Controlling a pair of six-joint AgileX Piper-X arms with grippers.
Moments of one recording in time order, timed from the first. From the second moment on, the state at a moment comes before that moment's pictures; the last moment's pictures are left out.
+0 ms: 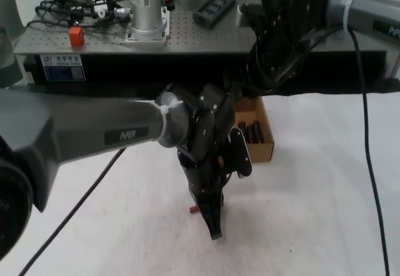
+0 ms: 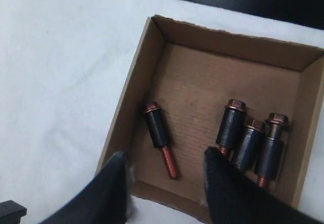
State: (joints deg) left arm -39.3 116.9 -80.4 39.3 3.5 40.5; right arm 10.8 112.3 -93.5 44.9 -9.3 -0.7
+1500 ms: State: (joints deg) left arm -18.2 66.6 -51.6 32.7 10.8 10.0; right arm 27.0 123.3 -93.5 49.5 11.9 -30.4
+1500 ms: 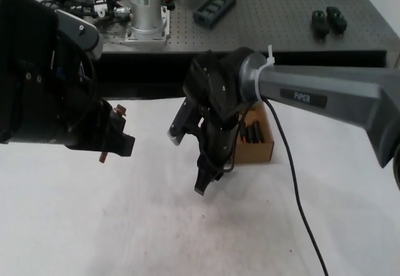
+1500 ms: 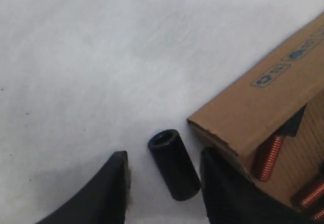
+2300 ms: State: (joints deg) left arm -18.2 66.6 -51.6 33.2 12.3 10.0; right arm 27.1 125.5 -94.4 56.4 12.3 -30.4
